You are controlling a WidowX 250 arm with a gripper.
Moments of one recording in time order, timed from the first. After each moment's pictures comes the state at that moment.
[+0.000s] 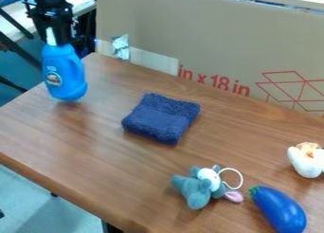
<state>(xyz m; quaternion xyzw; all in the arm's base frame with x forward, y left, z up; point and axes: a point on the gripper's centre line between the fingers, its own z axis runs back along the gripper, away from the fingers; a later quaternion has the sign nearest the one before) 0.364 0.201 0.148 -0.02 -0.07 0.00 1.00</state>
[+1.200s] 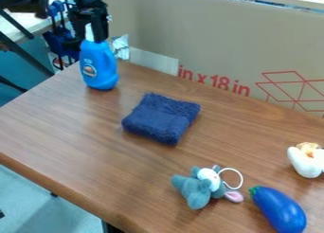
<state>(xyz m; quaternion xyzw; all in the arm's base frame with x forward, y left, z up) 0.429 0.186 0.134 -0.04 -0.06 -0.04 1.00</state>
